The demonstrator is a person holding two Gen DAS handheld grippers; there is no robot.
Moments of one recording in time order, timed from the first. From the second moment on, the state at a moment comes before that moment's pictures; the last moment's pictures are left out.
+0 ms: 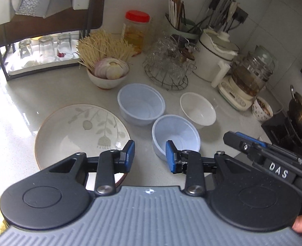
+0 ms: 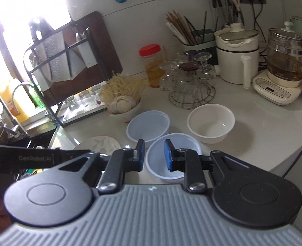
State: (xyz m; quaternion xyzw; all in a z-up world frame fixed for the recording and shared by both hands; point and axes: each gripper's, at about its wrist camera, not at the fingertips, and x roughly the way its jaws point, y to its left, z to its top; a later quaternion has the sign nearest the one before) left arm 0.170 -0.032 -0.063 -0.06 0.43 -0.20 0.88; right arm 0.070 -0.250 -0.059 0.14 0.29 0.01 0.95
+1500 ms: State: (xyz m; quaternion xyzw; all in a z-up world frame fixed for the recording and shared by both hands) left arm 0.289 -0.113 -0.168 -0.05 0.56 -0.20 0.80; right arm 0.164 -0.333 -0.170 0.29 0.42 -0.01 0.86
